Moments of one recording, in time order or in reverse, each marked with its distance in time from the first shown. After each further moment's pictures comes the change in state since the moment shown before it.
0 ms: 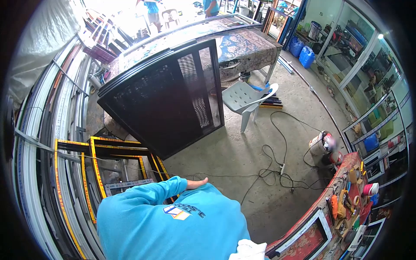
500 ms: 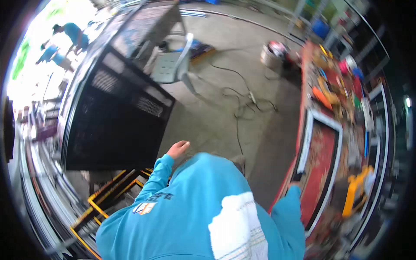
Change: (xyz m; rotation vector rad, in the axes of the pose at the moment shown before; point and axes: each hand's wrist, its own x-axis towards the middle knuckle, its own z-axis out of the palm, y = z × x) left_hand 0.059 0.063 -0.028 0.616 0.346 0.317; right_hand -0.194 0.089 0.243 0.078 -0.540 0.215
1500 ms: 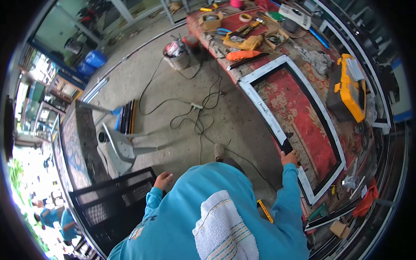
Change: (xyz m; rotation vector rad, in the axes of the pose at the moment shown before) left_hand 0.213 0.117 0.003 0.243 -0.361 -0.063; right_hand -0.150 -0.081 -0.187 1.130 -0.012 0.996
